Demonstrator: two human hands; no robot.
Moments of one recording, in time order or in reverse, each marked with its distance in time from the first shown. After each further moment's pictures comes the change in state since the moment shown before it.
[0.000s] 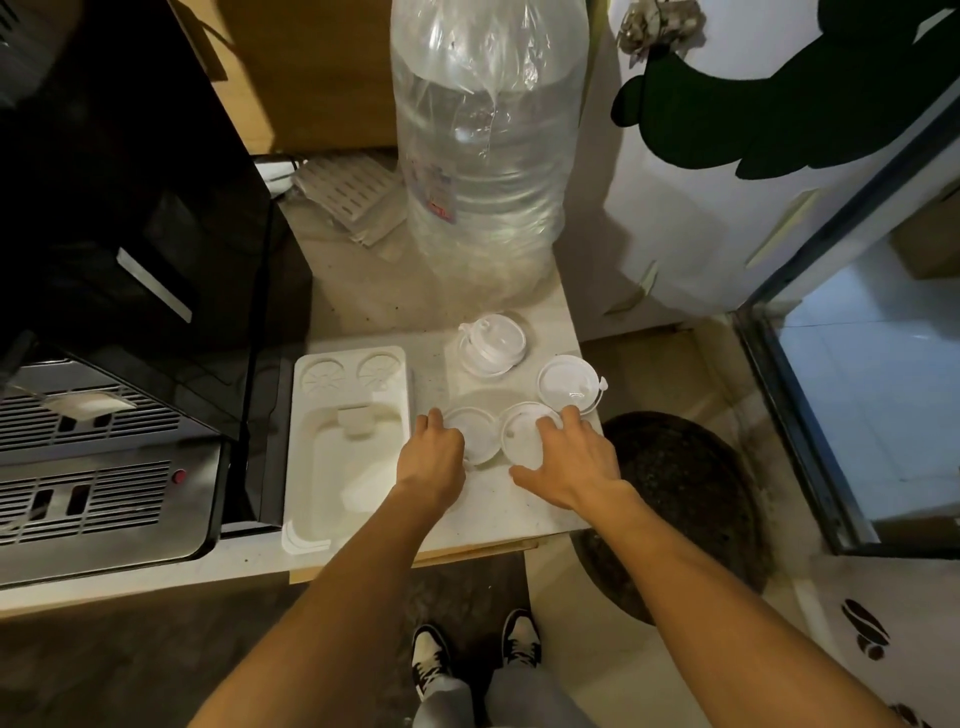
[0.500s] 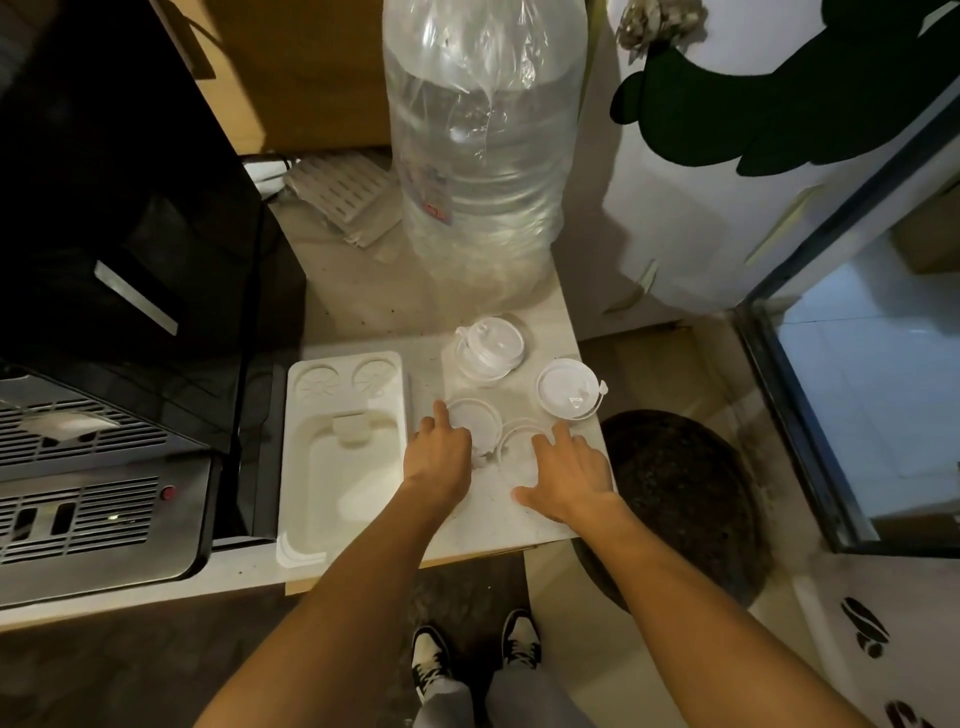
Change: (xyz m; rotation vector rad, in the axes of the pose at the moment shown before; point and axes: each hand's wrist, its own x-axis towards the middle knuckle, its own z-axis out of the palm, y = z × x) left_hand 0.017 0.011 -0.001 0.053 -0.085 -0.015; right_hand 0.007 -0.002 0.013 -0.085 -0.106 0.014
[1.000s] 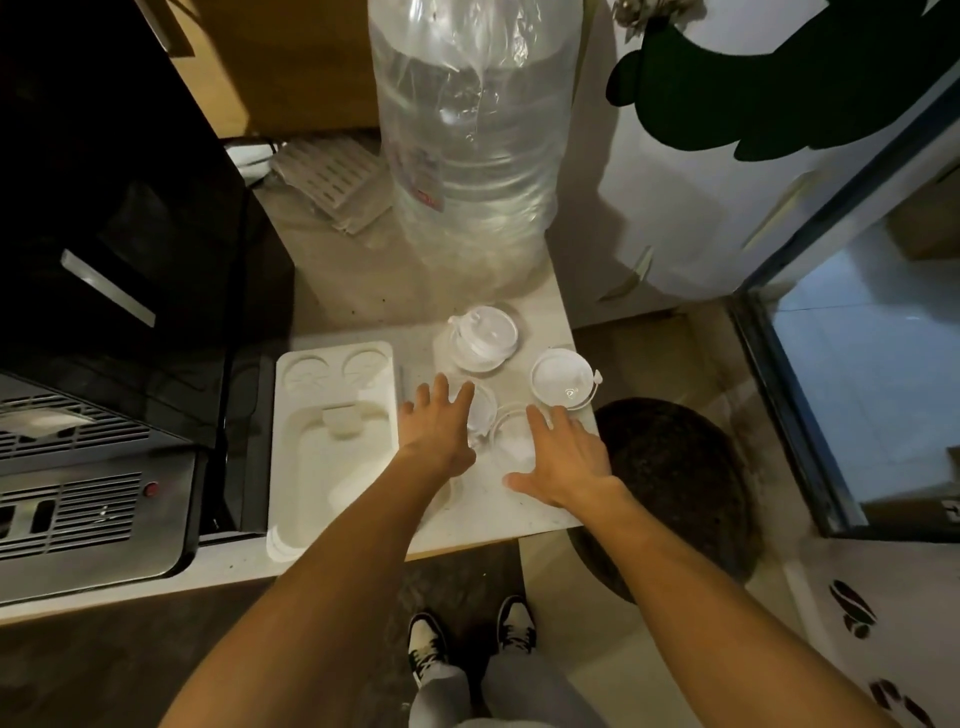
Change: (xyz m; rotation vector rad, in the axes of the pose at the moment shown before) left_hand 0.016 0.003 -0.017 0.091 -0.079 0.053; right_hand 0.007 0.008 0.001 0.055 0.024 -0.012
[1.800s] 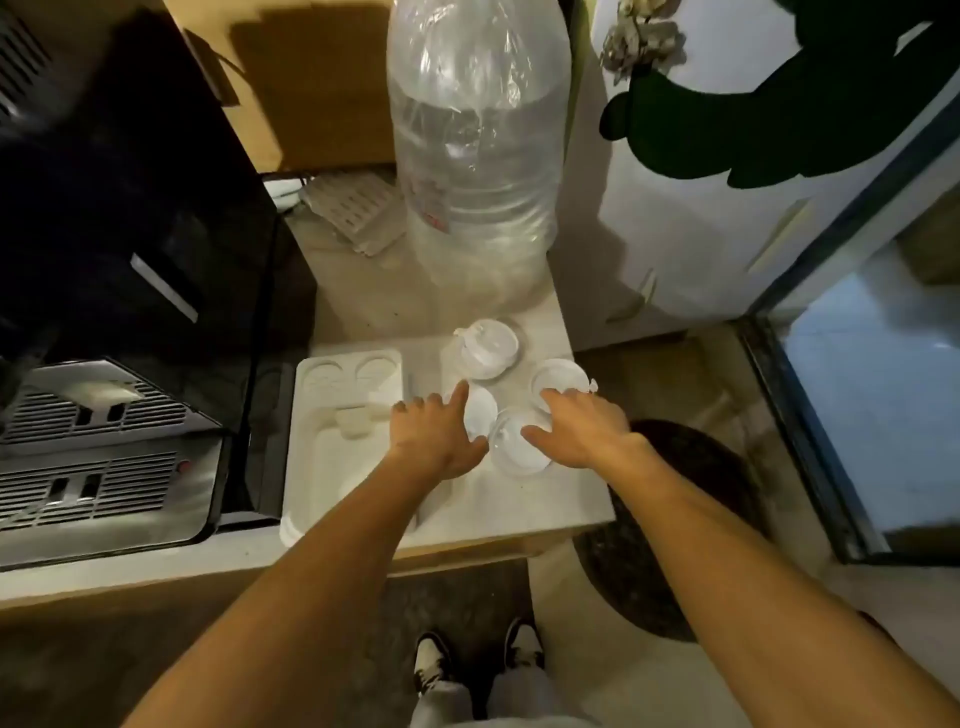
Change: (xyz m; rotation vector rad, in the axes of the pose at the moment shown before) left_hand -0.046 0.011 -0.037 0.024 -0.005 -0.072; right_hand -0.009 0.015 -0.058 0.005 0.008 -0.060
